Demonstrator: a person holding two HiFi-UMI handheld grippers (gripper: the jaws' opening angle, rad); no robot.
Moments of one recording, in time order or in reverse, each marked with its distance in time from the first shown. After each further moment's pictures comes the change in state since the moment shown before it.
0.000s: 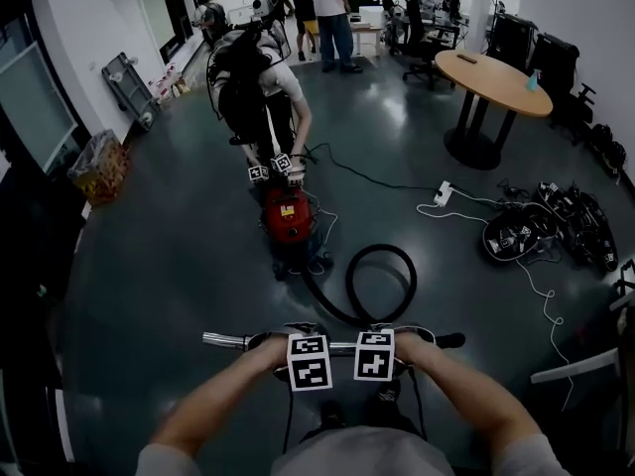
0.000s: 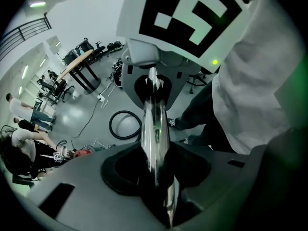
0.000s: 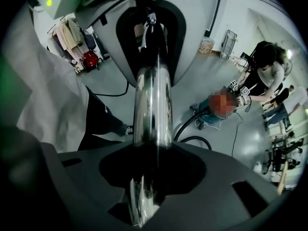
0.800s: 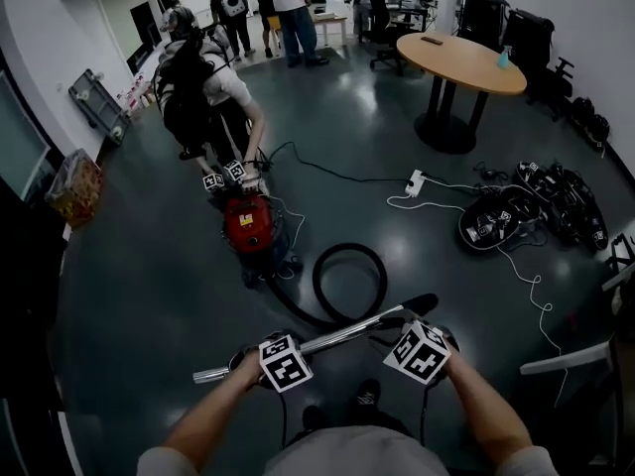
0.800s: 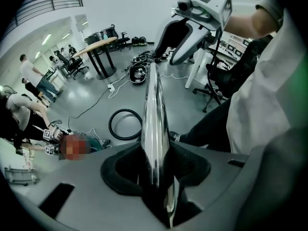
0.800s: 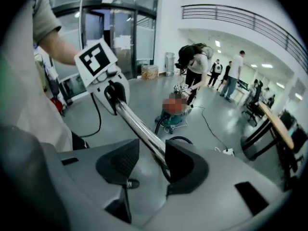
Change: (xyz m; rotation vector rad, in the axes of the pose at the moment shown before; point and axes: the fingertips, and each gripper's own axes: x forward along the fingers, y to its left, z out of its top) left arm 0.063 0.055 0.069 -0.321 -0.038 -0.007; right arm -0.085 -0.079 -0.161 0.502 -0.400 -0.269
